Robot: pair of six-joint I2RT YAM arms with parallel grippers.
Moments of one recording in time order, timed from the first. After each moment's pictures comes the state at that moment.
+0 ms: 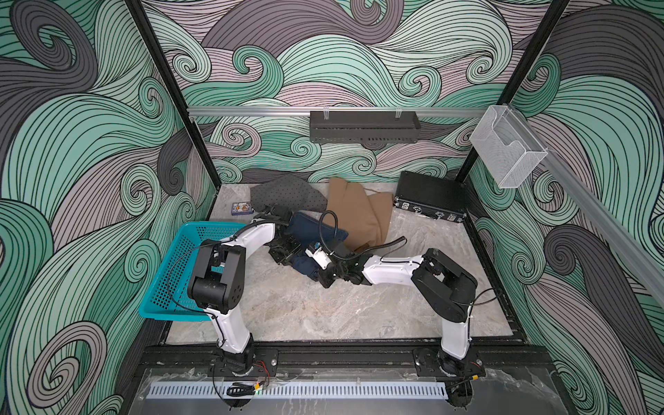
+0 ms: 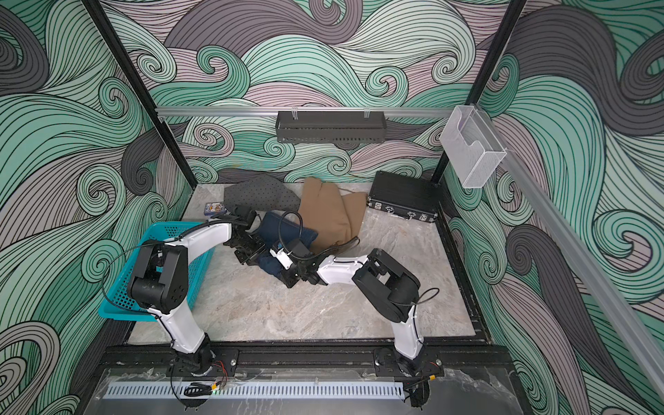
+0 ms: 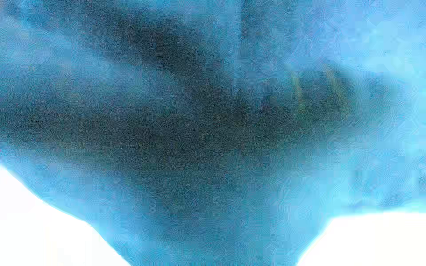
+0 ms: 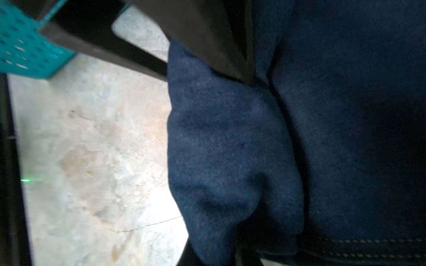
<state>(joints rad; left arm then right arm) -0.25 1.75 1.19 -0.87 0.27 -0.93 0.90 1.95 1.10 0.03 -0.31 0.19</state>
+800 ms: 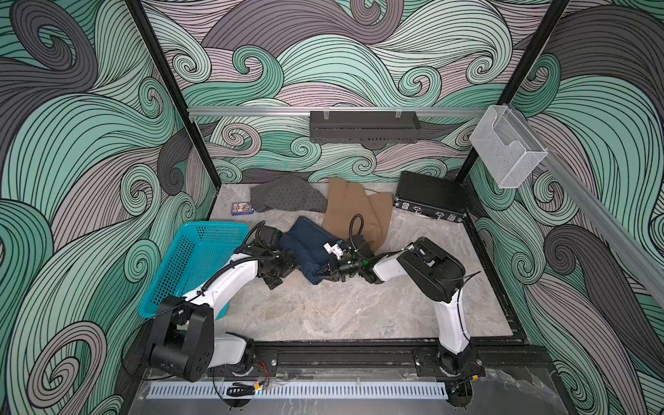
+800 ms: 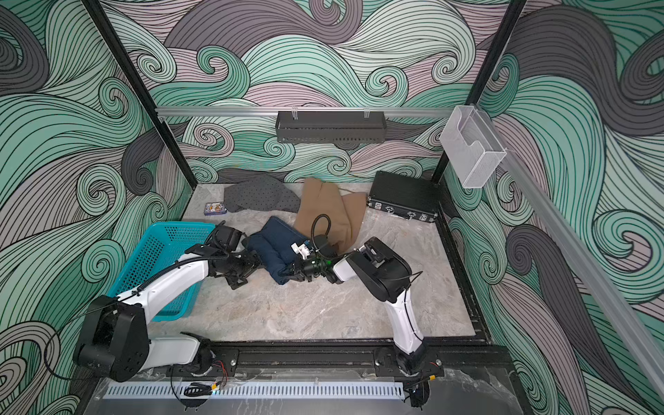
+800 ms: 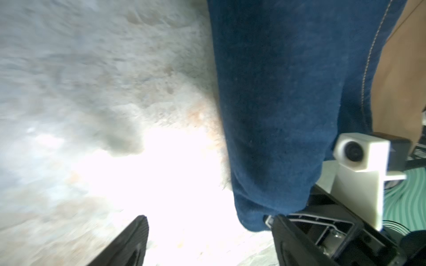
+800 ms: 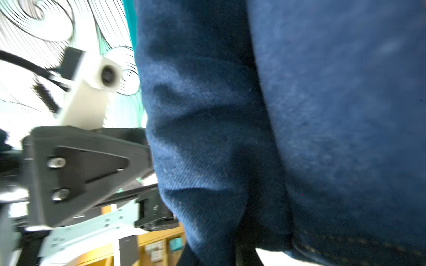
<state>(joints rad) -0.28 1.34 0.80 -0.64 0.27 -0.92 0.72 2.13 0.93 0.71 -0.91 1.17</state>
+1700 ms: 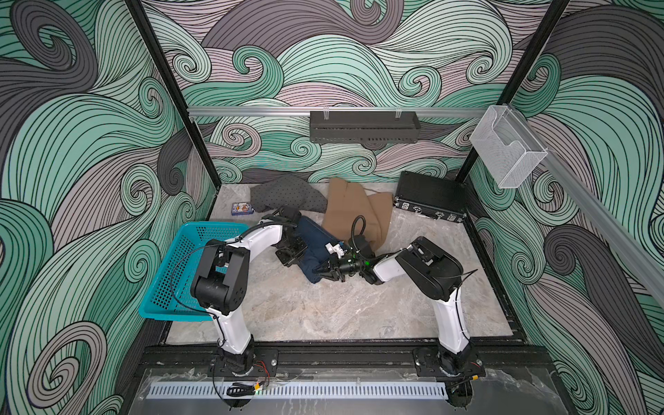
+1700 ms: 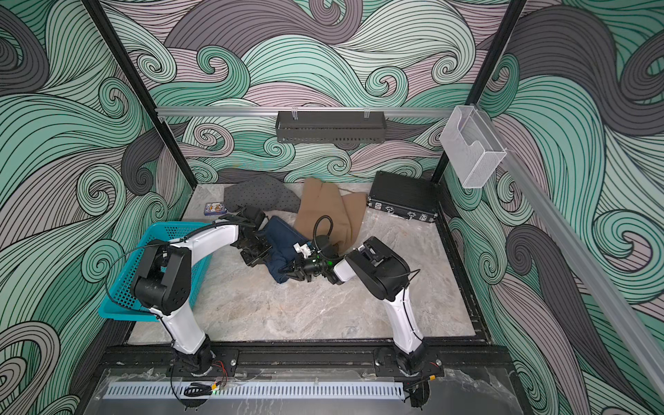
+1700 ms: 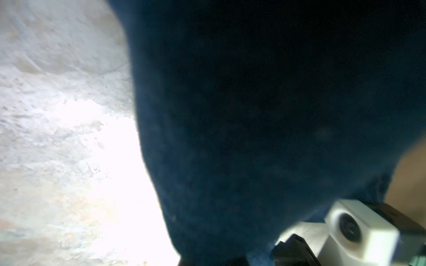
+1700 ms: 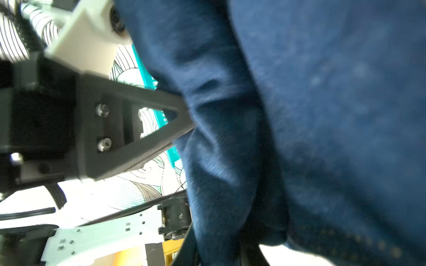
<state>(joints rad) -0.31 1.83 1.26 -0.90 0.18 -0.93 0.72 2.08 0.92 0.66 -0.88 1.21</state>
